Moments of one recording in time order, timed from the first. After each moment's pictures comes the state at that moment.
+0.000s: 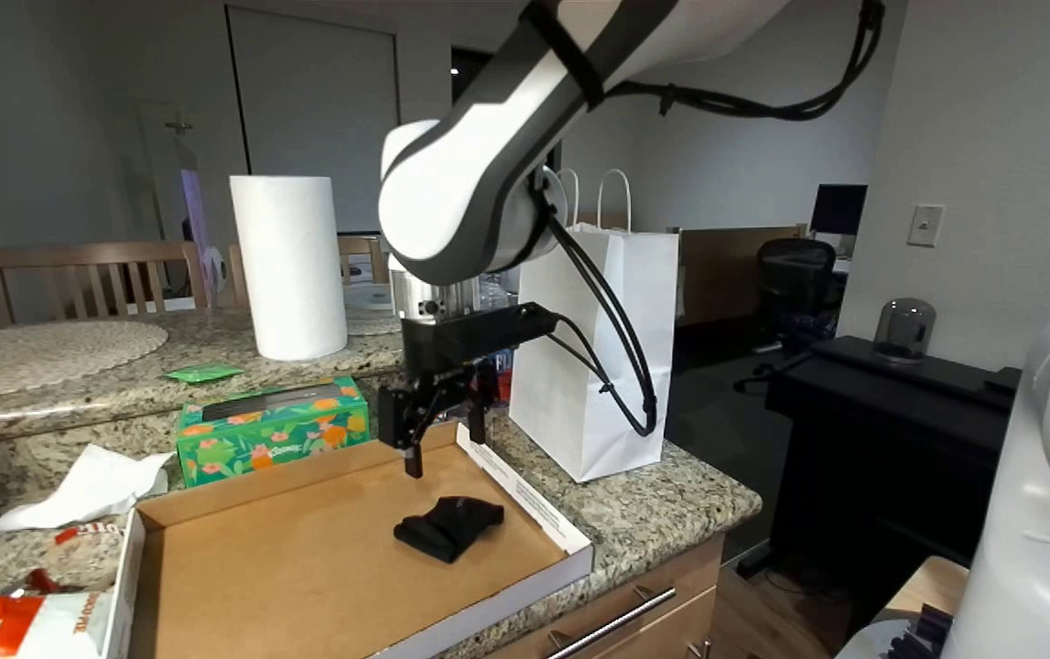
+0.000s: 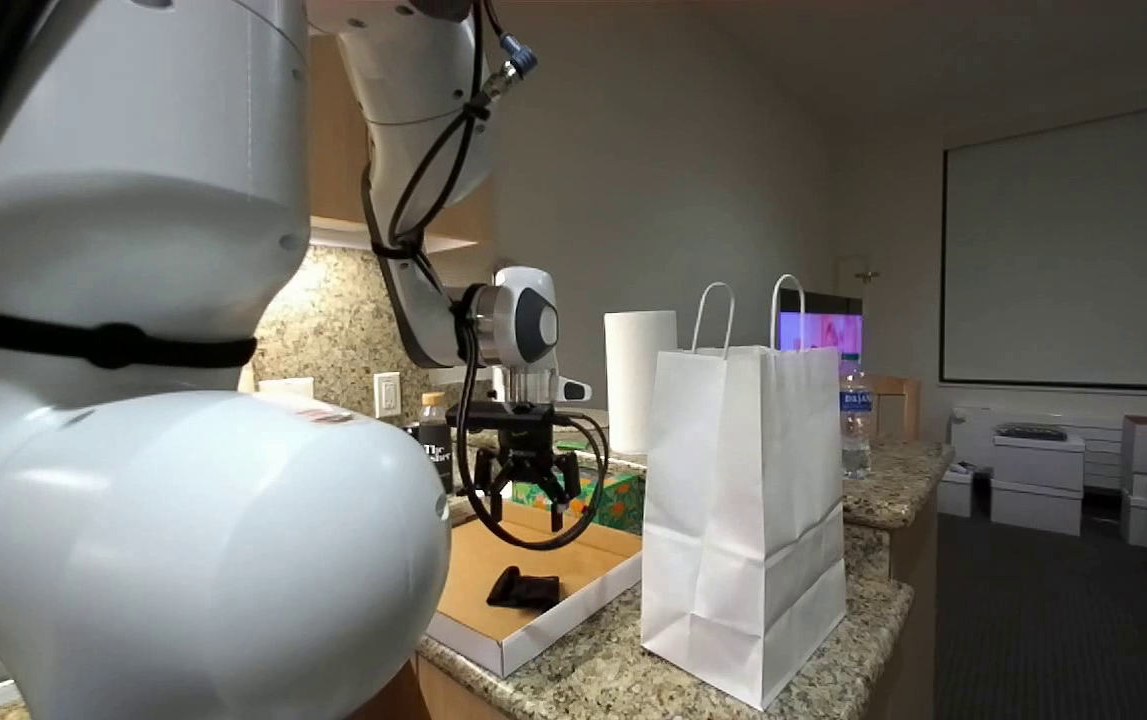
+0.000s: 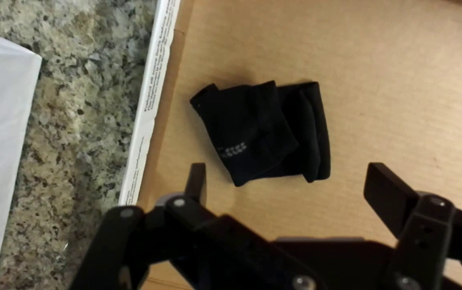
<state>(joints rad) 0.23 0.06 0.22 -2.32 -0.02 2.34 0.22</state>
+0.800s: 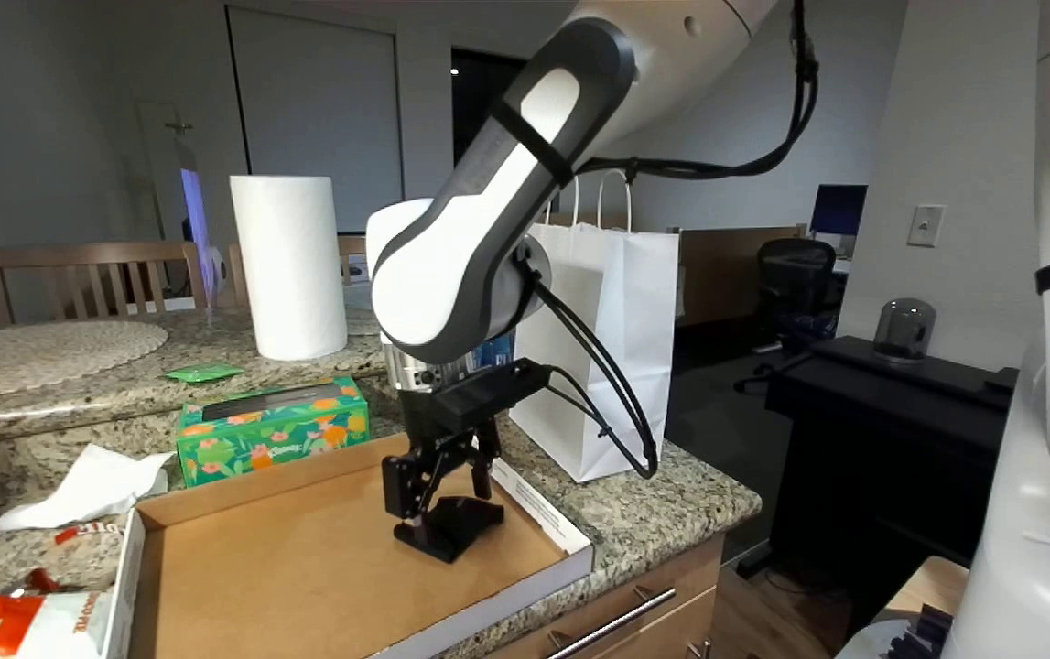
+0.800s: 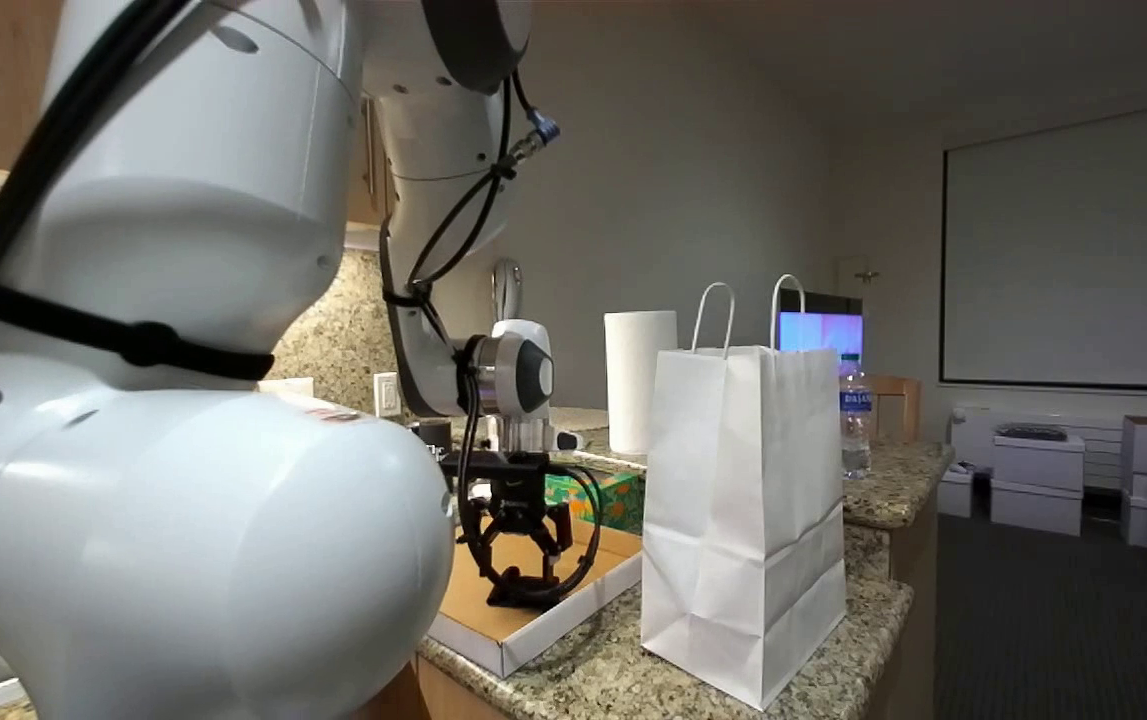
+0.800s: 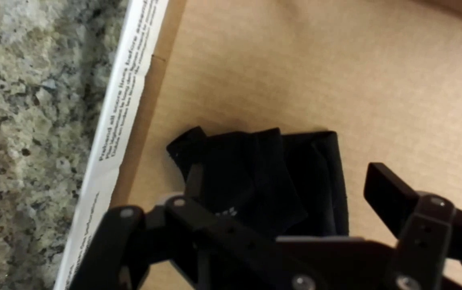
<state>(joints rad) 0.26 0.21 0.21 -2.31 -0.07 2.37 0.23</state>
